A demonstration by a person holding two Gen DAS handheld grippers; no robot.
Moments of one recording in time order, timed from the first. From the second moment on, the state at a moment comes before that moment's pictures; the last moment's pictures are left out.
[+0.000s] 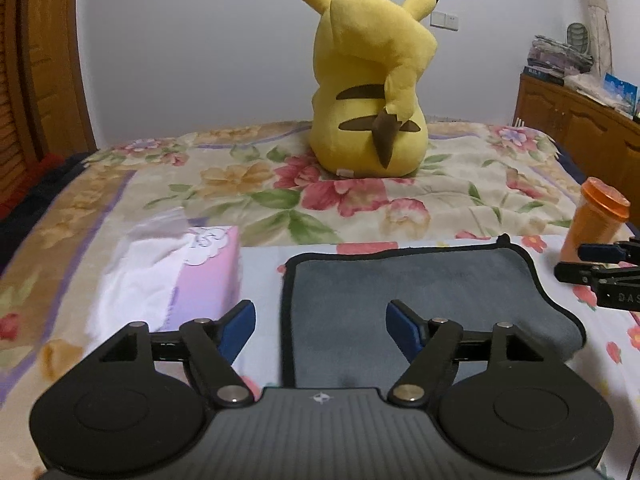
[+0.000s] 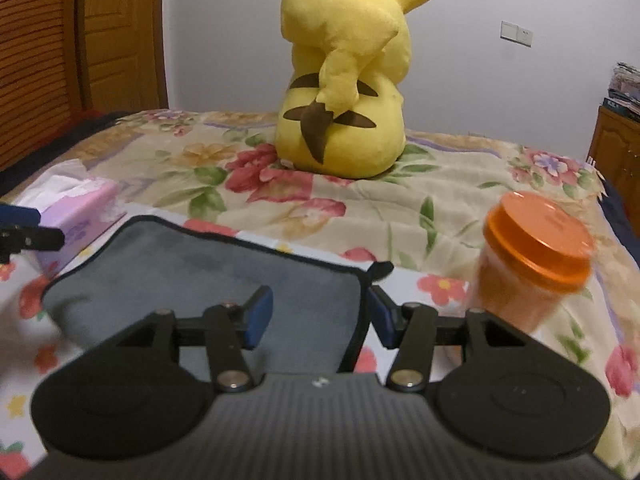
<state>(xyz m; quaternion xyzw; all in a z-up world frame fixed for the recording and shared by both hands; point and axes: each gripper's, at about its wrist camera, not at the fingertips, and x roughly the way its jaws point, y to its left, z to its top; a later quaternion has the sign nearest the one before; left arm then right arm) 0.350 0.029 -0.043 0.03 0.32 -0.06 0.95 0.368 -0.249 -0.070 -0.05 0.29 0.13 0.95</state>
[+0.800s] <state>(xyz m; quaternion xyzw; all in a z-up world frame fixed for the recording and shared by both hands) 0.215 0.018 -0.022 0.04 0.31 -0.09 0.95 0.248 -0.274 -0.043 -0.02 0.27 0.07 0.96</state>
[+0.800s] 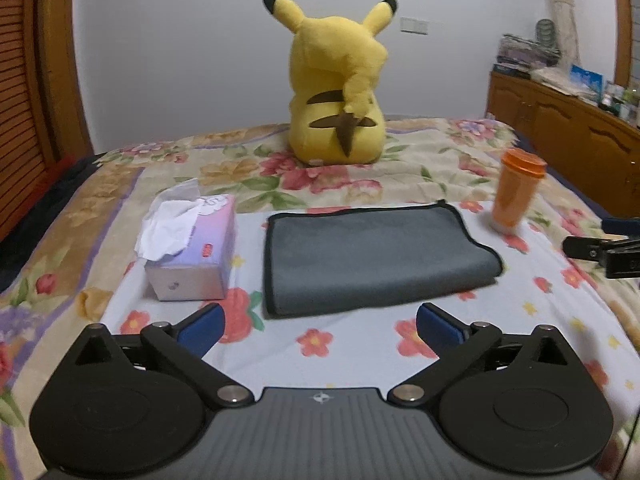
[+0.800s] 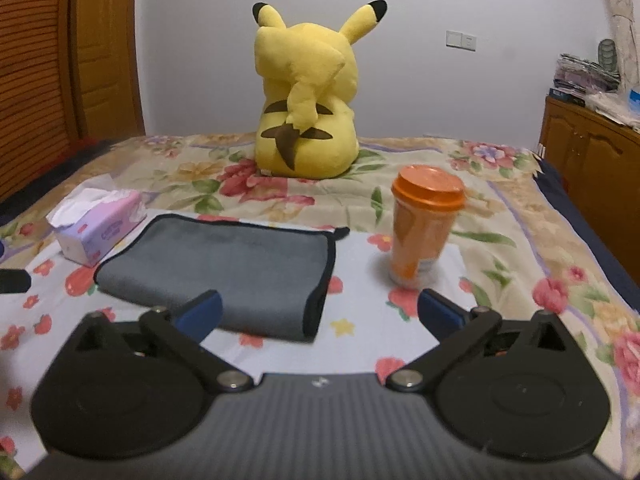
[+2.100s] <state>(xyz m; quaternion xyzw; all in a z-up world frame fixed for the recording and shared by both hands) 0.067 -0.006 0.029 0.02 0.30 -0.06 0.95 0.097 -0.266 0.023 0.00 0.23 0.10 0.97</state>
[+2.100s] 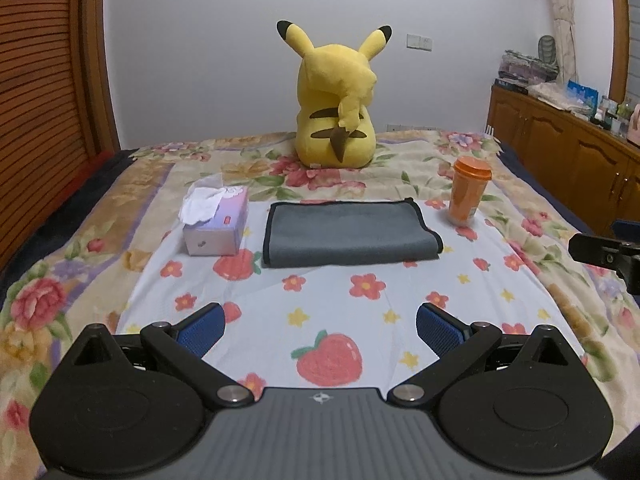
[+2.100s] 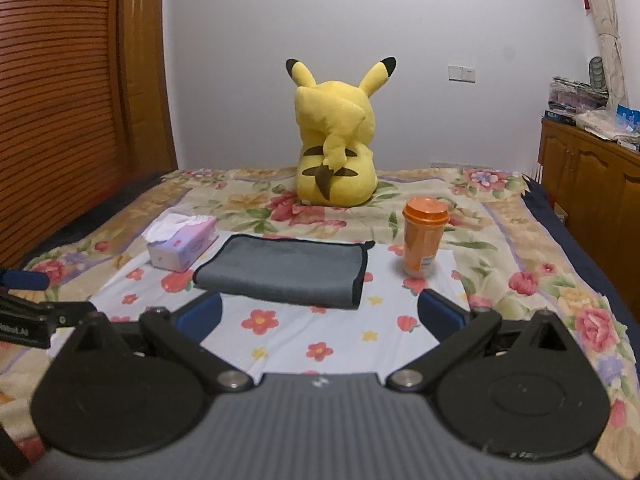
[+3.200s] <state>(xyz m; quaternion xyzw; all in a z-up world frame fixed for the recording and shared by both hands) 0.033 -0.033 -0.029 0.05 0.30 -0.05 0.95 0.057 -0.256 -0.040 0.02 0.26 0.10 0.96</state>
